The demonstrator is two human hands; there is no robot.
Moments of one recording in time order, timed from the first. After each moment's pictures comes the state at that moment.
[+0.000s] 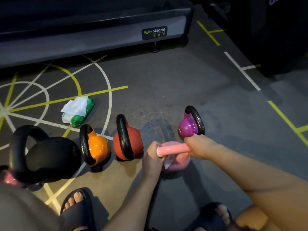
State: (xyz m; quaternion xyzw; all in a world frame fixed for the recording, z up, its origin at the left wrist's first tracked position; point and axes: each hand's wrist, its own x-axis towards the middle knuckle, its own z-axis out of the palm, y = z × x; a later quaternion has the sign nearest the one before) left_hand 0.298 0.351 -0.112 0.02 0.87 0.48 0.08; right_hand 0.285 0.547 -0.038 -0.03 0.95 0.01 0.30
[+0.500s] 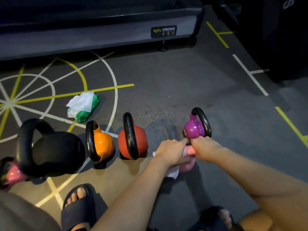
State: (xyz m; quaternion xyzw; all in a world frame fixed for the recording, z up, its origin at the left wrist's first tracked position) left_hand 0.256 0.387 -0.075 0.34 0.91 0.17 0.17; right_hand 0.278 0.539 -0.037 0.01 0.94 0.02 0.33
